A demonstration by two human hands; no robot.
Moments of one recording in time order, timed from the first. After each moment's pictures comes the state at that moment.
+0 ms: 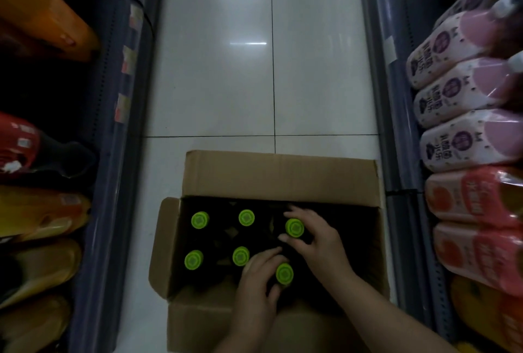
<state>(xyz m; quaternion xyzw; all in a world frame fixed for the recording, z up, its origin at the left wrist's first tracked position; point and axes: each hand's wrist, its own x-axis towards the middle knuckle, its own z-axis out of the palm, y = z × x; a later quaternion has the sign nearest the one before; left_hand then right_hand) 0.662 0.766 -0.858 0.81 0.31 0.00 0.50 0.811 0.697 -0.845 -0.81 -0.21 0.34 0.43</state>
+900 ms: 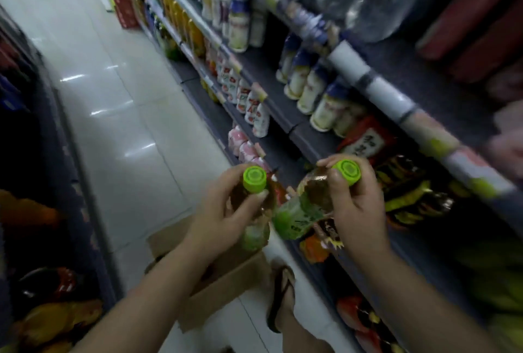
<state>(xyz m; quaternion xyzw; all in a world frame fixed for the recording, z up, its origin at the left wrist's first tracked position) 0.721 0.736 -0.253 0.77 -0.11 0.06 0.62 0.728 0.537 -0.219 -0.81 -0.06 -0.13 0.57</state>
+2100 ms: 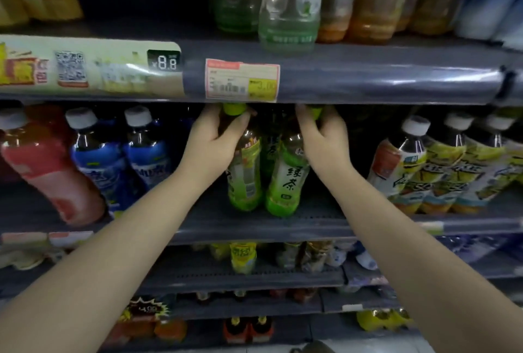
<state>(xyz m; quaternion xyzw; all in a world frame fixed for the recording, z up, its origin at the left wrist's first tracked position) 0.628 0.247 -0.007 0.58 -0.50 -0.07 0.65 0.488 0.141 -0.001 -0.72 0.28 -0.49 0.41</state>
